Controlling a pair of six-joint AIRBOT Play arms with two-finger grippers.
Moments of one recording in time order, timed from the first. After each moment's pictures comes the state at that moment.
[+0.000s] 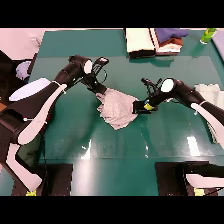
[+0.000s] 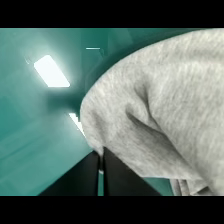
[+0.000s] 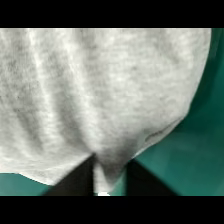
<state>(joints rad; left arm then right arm) -0.50 -1.81 1.74 1.53 -1.22 -1.52 0.32 -1.44 1.06 -1.09 1.10 1.64</state>
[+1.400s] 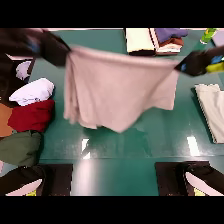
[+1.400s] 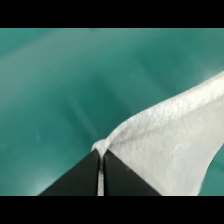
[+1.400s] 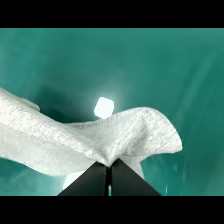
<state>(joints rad) -0.50 -1.12 1.67 1.46 -1.28 -1.49 0.18 -1.00 1.52 -1.29 1.47 1.61</state>
